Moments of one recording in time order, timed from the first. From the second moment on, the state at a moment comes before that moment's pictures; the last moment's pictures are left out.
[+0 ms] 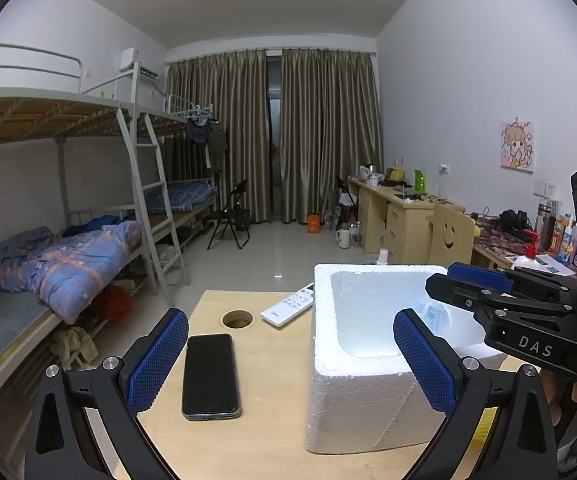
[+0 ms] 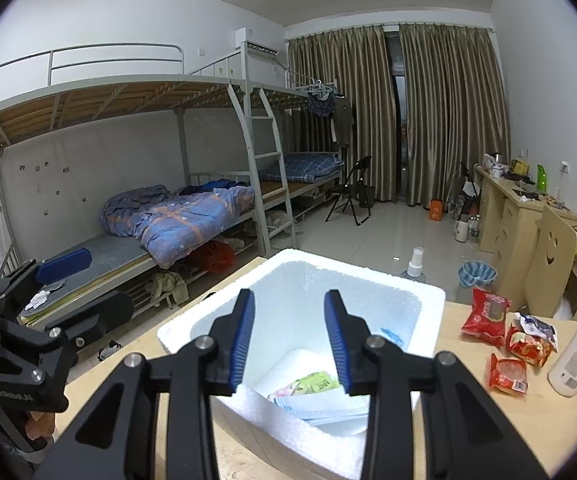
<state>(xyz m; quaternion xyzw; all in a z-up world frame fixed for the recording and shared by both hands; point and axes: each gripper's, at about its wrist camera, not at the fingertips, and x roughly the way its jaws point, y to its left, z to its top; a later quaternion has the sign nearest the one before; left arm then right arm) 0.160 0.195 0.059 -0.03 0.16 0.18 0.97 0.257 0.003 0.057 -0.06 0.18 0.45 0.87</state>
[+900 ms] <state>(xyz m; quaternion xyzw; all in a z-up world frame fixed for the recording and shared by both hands) 0.131 0.143 0.073 -0.01 0.15 0.18 0.97 0.209 -0.069 0.094 -0.03 0.11 0.43 0.90</state>
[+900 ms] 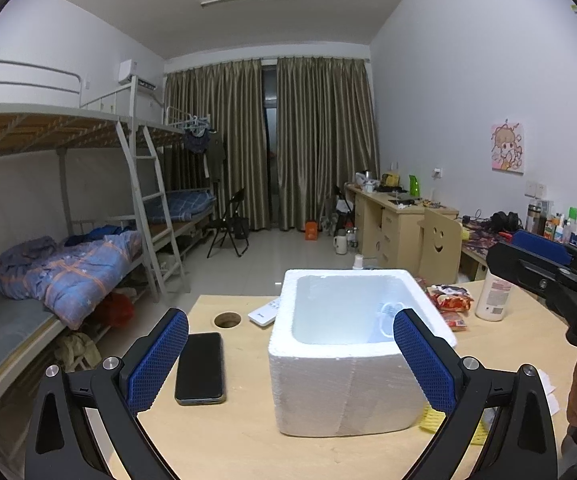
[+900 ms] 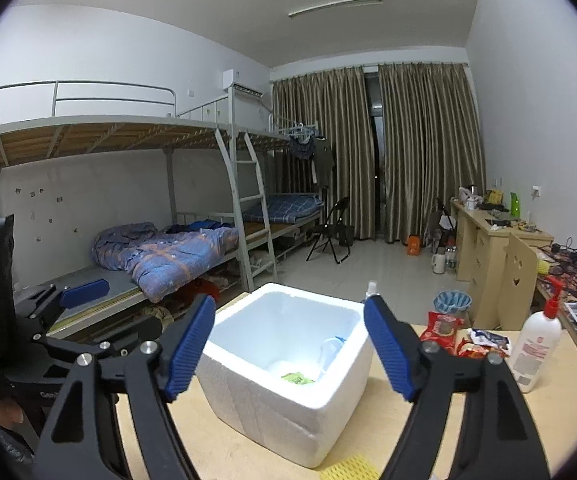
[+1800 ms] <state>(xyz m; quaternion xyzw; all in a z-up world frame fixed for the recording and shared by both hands) 0.066 0.057 0.094 0.00 0.10 0.16 0.98 0.150 -0.148 0.089 -0.02 0.06 0.38 0.92</state>
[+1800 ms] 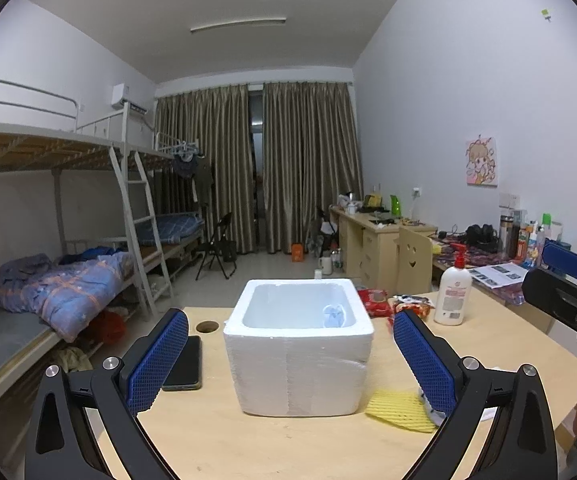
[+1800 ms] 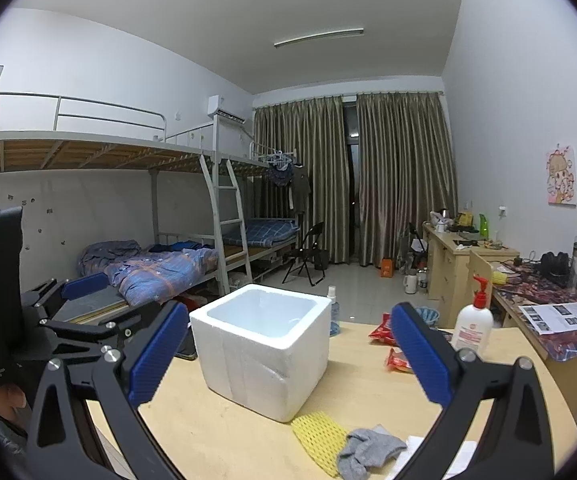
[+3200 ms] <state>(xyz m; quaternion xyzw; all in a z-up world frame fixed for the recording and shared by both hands) 0.015 -0.009 0.045 0.00 0.10 0.04 0.99 0.083 -0.220 0.036 0.00 0.05 0.28 0.96</state>
